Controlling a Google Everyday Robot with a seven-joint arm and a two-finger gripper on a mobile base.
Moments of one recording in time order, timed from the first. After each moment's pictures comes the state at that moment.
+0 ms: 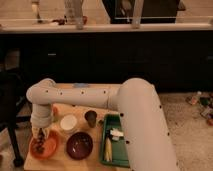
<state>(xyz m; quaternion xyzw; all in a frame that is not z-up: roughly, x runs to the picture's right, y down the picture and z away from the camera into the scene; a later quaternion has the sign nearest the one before) -0.317 0.219 0.704 -0.26 -0.44 -0.58 0.63</state>
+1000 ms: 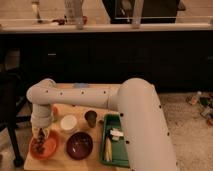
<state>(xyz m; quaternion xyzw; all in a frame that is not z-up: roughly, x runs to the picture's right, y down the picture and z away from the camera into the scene) -0.317 0.220 0.705 -0.26 -0.44 -0.58 0.63</state>
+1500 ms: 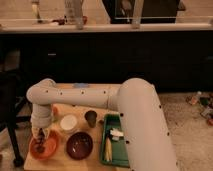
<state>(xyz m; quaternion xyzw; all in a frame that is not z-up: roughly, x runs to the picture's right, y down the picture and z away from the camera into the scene) -0.317 0.220 0.705 -0.26 -0.44 -0.58 0.63</state>
